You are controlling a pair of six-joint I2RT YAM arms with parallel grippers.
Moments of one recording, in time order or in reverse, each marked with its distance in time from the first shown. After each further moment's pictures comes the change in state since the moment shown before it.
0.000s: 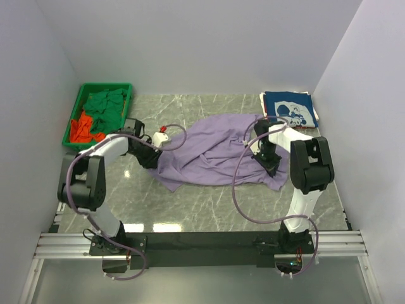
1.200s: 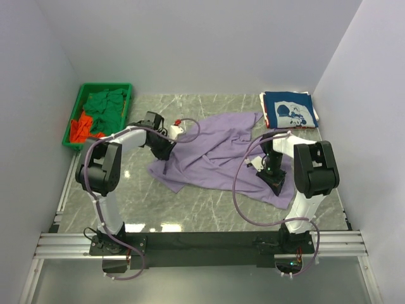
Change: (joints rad) left arm -0.145 0.250 0.226 0.083 -0.111 -0.217; right arm -0.045 -0.047 -0.152 -0.114 -0.096 -0.166
